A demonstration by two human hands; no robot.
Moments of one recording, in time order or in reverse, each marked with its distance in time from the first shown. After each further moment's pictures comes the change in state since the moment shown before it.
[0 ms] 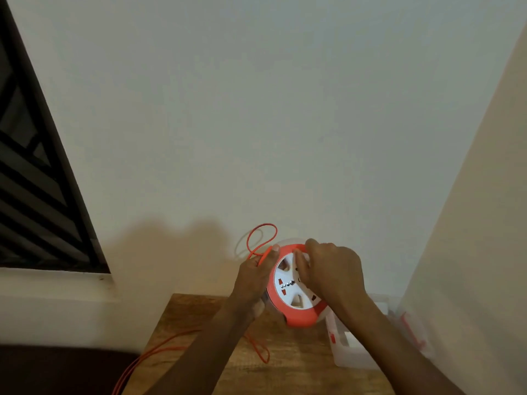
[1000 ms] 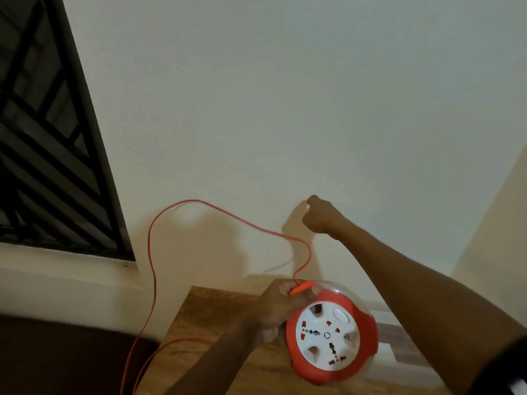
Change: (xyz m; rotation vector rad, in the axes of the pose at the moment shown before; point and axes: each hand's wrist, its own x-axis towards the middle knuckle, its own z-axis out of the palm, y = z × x) left_hand -0.032 -0.022 -0.014 0.102 -0.396 -0.084; right_hand 0.126 -0.008 0.028 0.358 -0.587 0.234
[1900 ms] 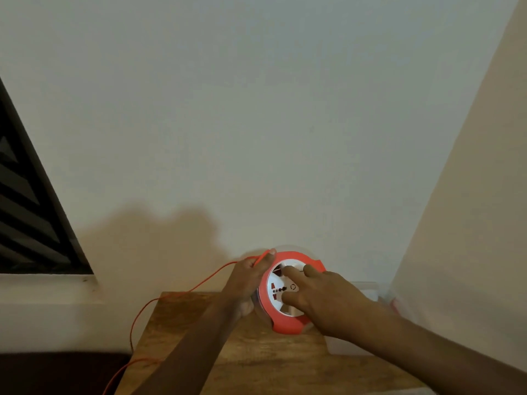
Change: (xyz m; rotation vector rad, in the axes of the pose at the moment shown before) left_hand 0.034 0.008 -0.002 -0.060 0.236 -0.012; right_hand -0.170 0.065 0.040 -0.715 0.037 -0.695
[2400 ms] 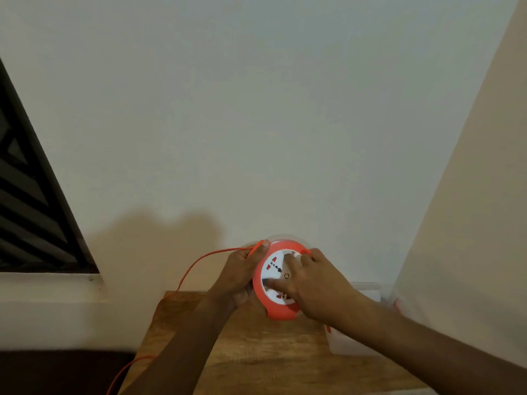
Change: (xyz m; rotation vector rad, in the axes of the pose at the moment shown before) left_hand 0.000 0.016 -0.011 -0.079 -0.014 0.092; right_hand 0.030 0.001 0.004 -0.134 -0.012 0.040
